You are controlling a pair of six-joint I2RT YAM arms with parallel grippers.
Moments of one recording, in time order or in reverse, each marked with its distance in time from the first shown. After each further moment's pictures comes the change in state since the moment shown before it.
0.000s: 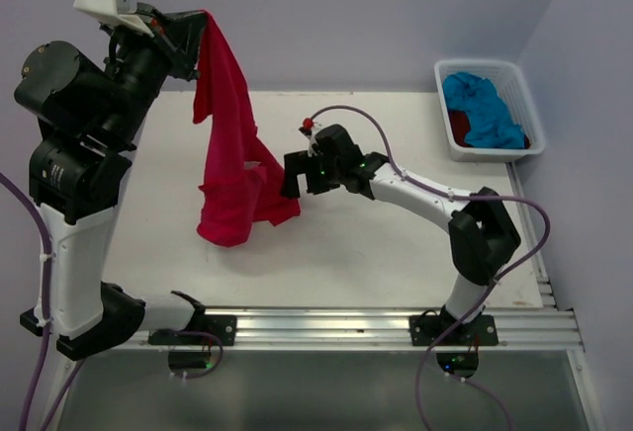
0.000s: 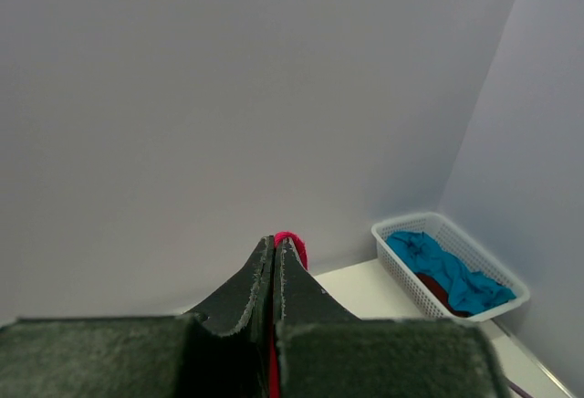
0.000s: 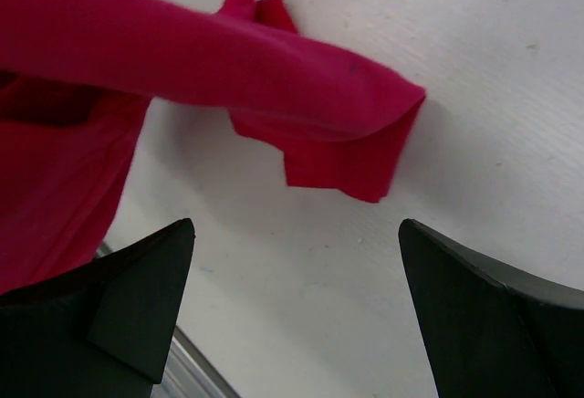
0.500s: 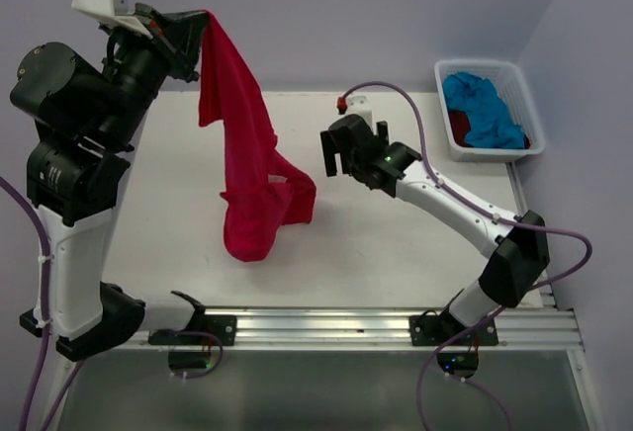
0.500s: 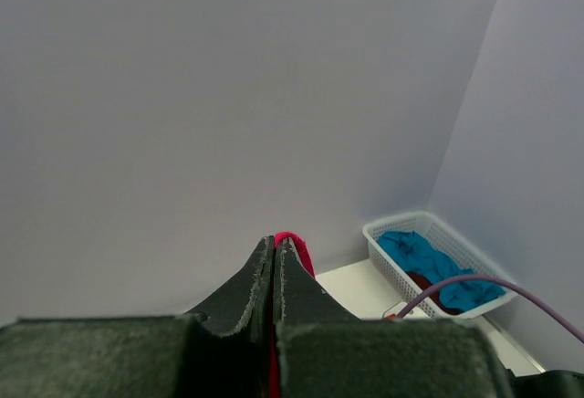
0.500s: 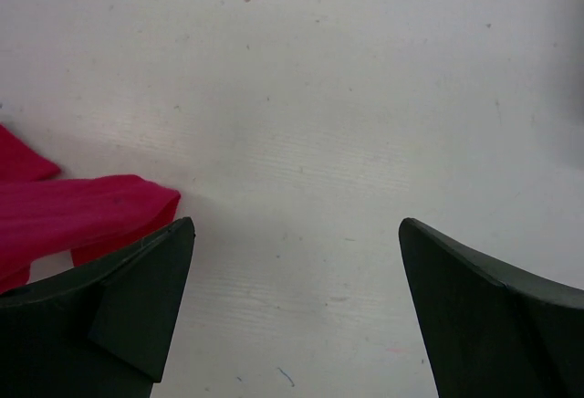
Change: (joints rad) left arm 0.000 -0.003 0.008 0.001 0.030 0.000; right arm 0.018 -0.180 0.091 -0.328 0.726 -0.097
